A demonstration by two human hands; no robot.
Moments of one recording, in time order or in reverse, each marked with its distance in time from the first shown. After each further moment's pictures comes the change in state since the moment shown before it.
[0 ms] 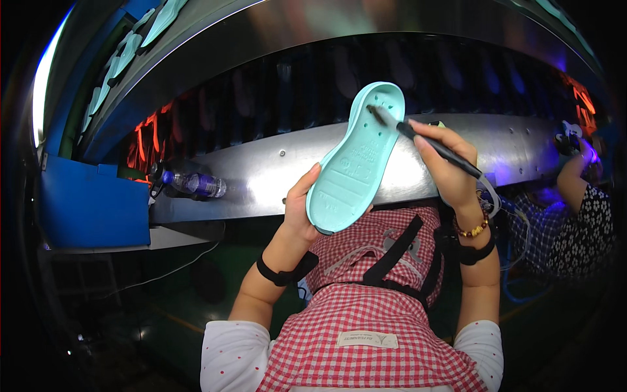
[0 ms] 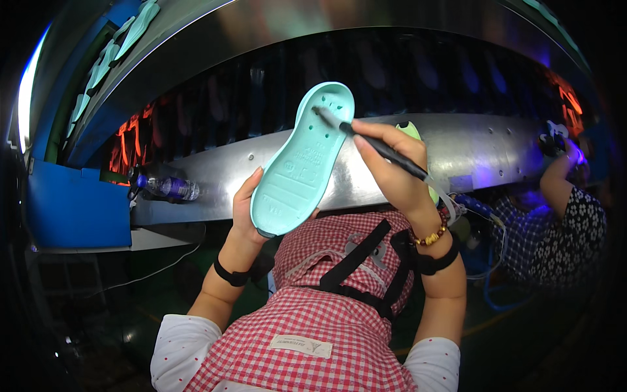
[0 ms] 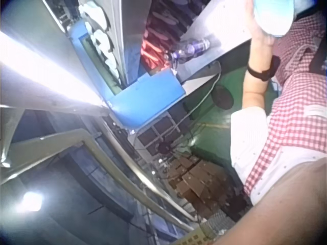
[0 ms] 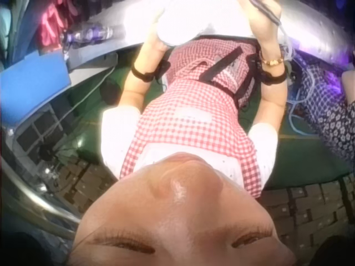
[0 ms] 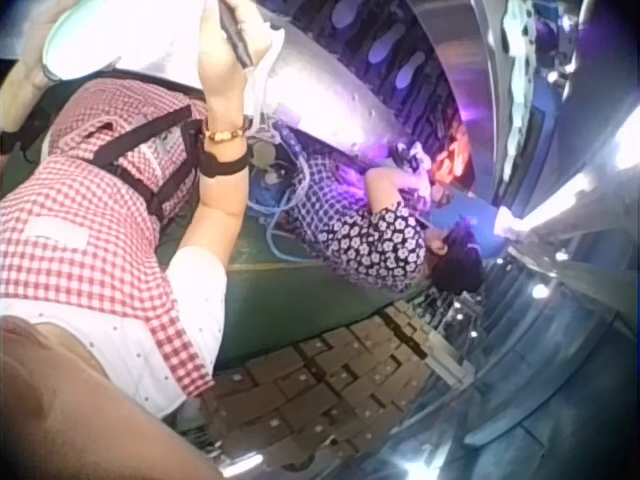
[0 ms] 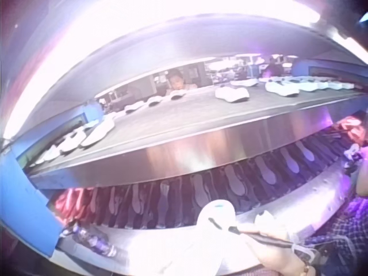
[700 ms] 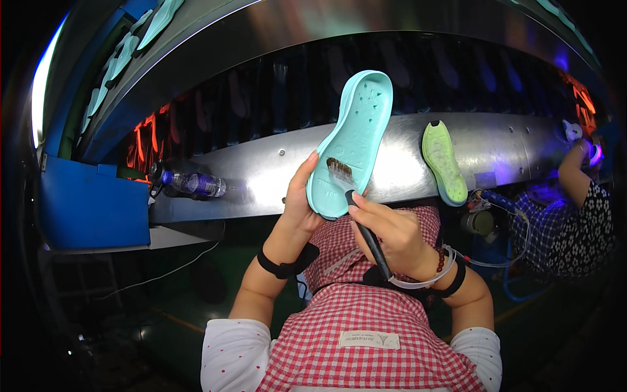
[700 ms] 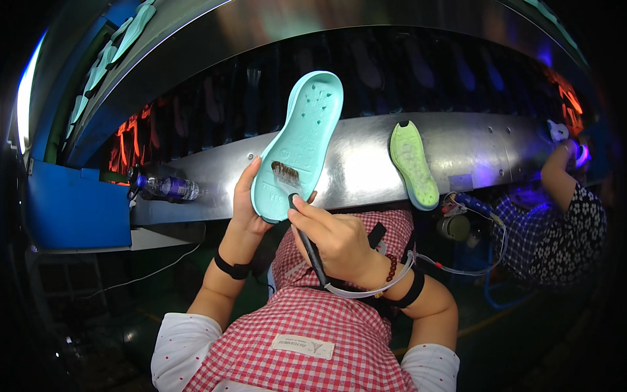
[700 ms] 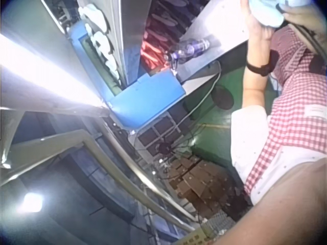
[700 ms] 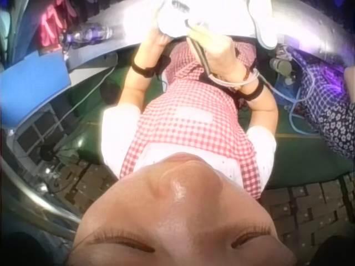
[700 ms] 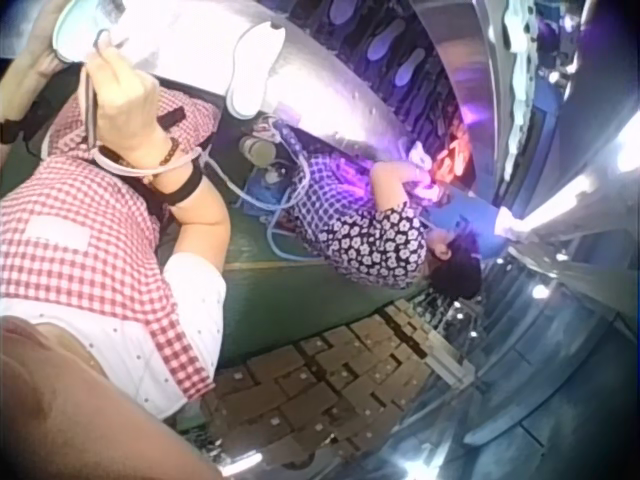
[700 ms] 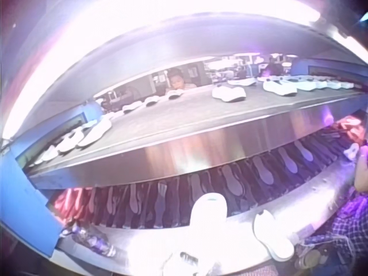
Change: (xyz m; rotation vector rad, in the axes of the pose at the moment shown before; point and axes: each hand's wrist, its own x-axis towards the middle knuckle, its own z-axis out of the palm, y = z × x) left_hand 0.014 0.009 0.000 0.121 0.070 0.150; right_hand -0.066 -0.009 0.066 -0.244 -0.133 -0.497
